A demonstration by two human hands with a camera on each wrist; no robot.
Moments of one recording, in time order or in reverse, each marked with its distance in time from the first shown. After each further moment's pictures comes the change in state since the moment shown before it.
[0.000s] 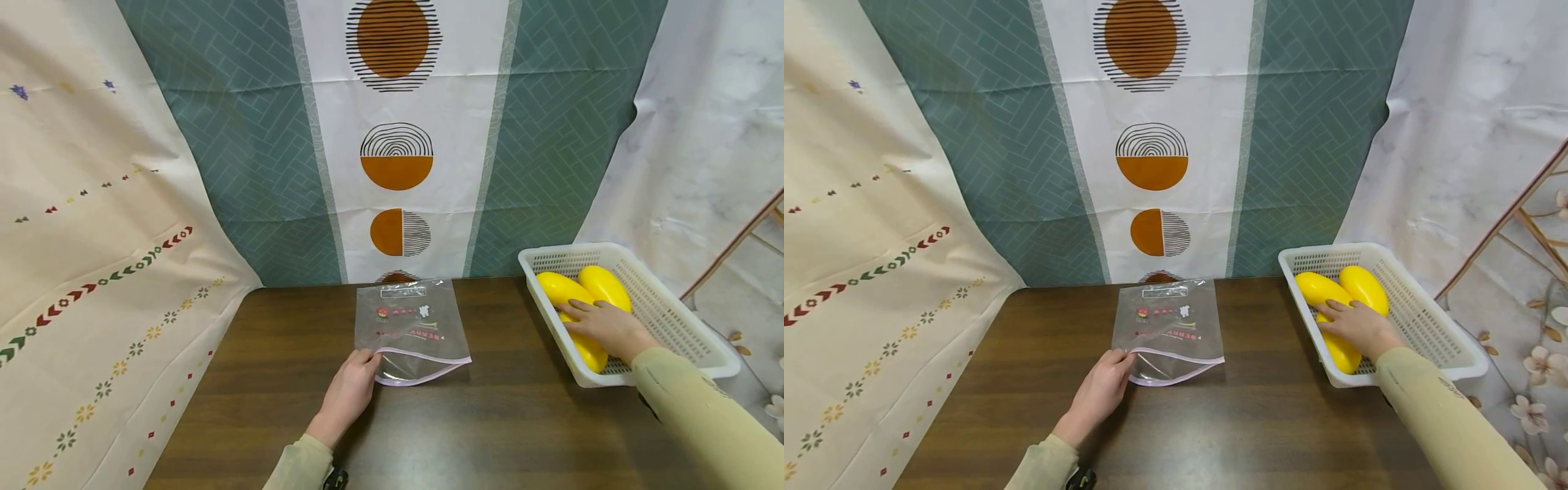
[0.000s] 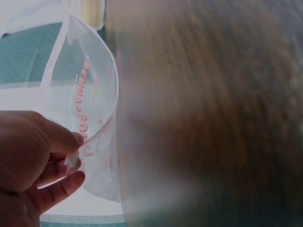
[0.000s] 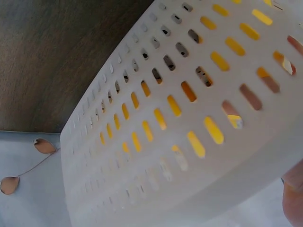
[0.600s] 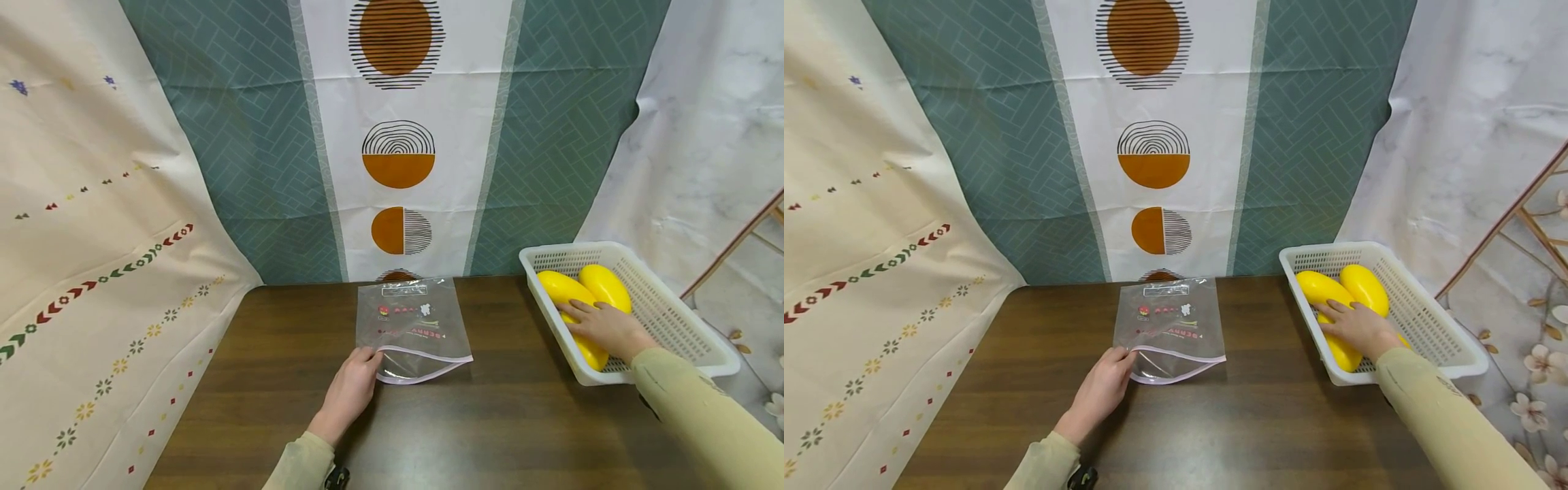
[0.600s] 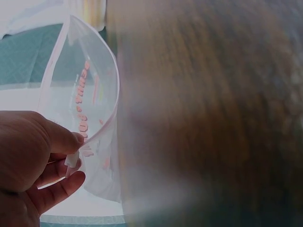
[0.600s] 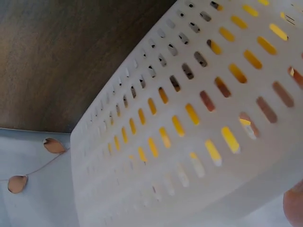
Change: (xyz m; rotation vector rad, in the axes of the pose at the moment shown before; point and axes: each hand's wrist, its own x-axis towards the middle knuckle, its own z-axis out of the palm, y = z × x) left_hand 0.000 -0.001 0.001 -0.016 -0.006 -0.001; right_hand 0.001 0.000 0.008 -0.034 -0.022 0.010
